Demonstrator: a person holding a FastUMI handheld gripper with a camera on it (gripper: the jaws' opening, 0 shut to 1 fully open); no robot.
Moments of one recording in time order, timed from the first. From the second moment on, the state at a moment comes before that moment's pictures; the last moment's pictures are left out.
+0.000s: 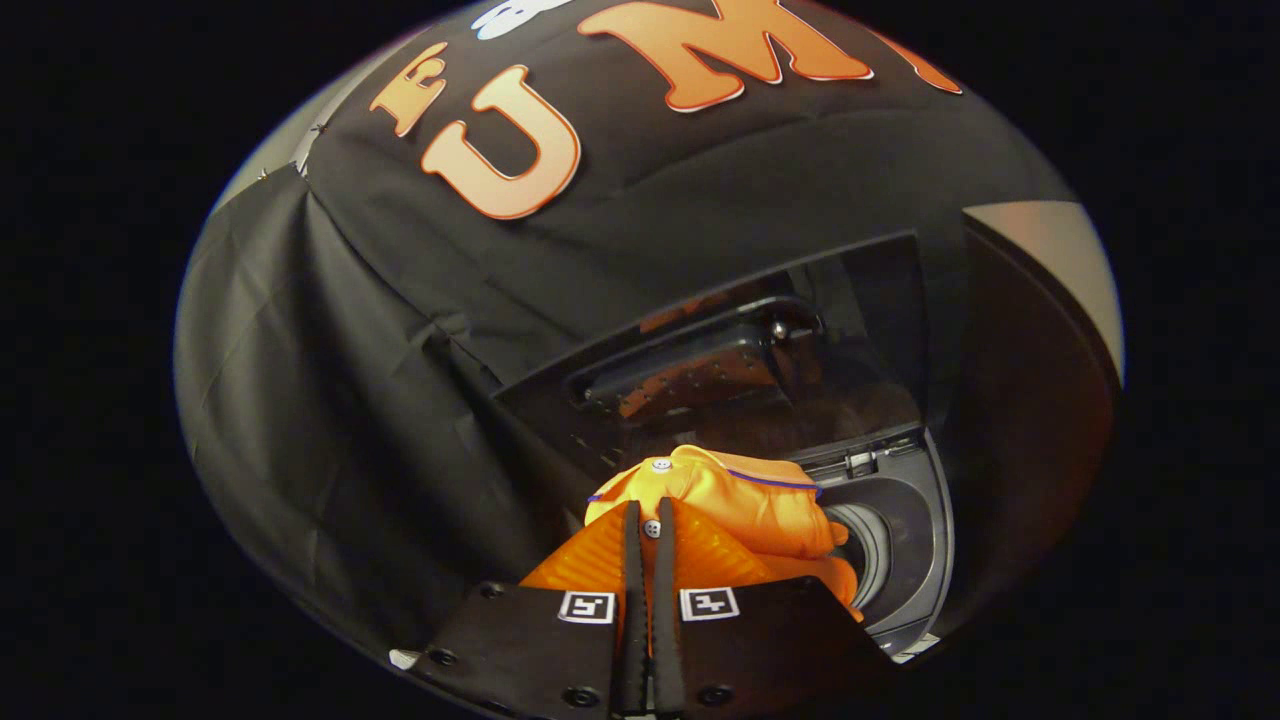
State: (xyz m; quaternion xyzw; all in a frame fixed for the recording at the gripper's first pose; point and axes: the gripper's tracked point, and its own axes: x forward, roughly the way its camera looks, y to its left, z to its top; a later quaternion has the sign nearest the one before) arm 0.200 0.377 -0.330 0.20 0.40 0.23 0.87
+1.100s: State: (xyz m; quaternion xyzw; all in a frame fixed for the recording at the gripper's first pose) arm 0.191 0.367 -0.519 0.11 0.51 0.13 0.85
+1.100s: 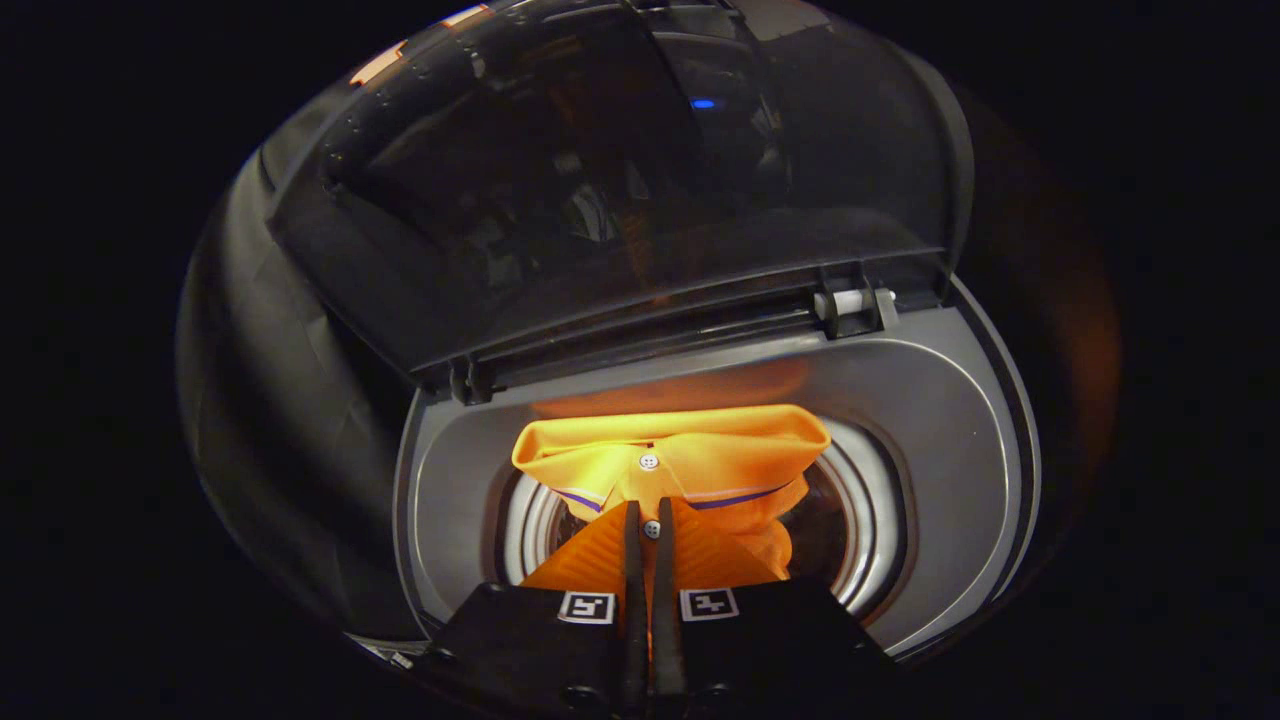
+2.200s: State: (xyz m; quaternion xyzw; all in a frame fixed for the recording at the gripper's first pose) arm 0.191 0.346 -0.541 0.01 0.51 0.11 0.86
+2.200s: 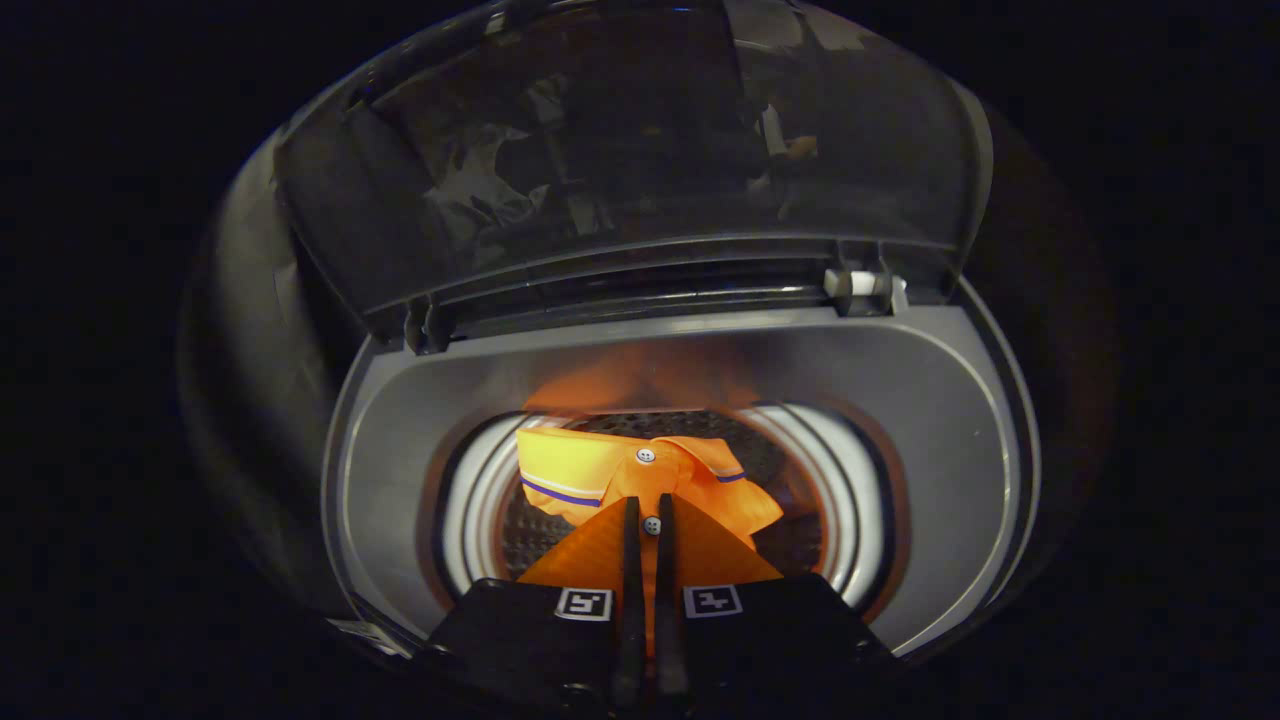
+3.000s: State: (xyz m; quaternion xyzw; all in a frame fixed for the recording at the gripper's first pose) arm 0.192 0.344 -0.446 0.00 0.41 0.12 0.91
